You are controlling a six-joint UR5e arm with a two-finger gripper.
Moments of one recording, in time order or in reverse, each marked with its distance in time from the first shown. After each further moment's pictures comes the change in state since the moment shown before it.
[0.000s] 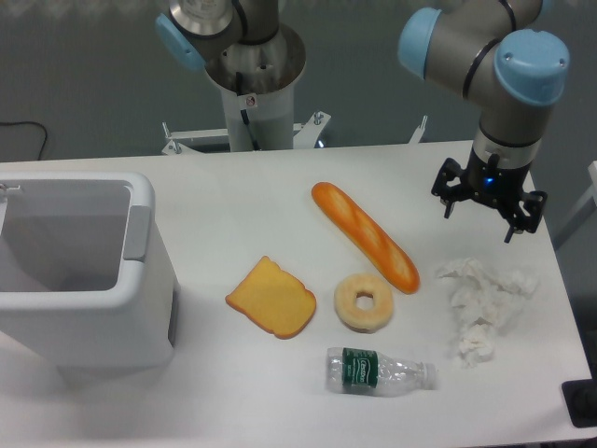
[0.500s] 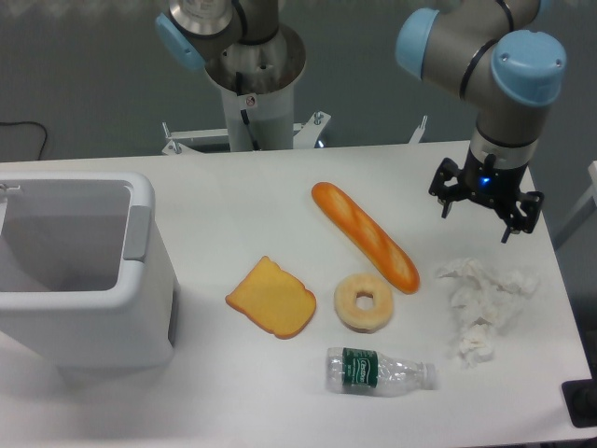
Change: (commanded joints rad) arm -0.029 0.078 -0.092 0.053 0.025 -0.025
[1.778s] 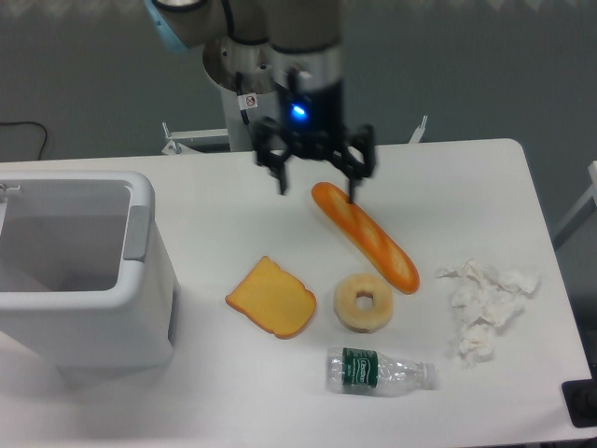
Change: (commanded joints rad) arm -0.440 0.356 -0.094 0.014 -0.074 -0.754
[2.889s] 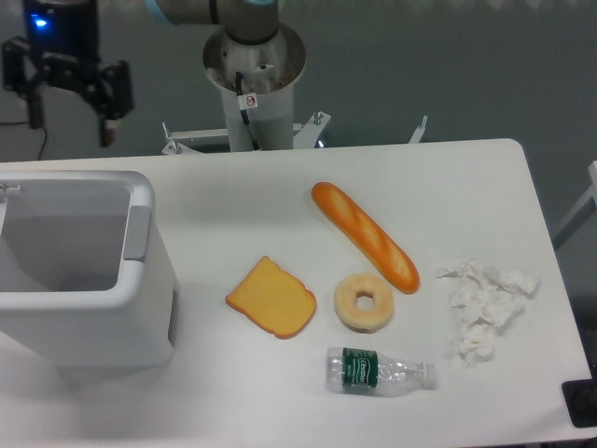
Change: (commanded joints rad) arm -0.450 -0.046 0.080 -0.015 -0.018 -0.416
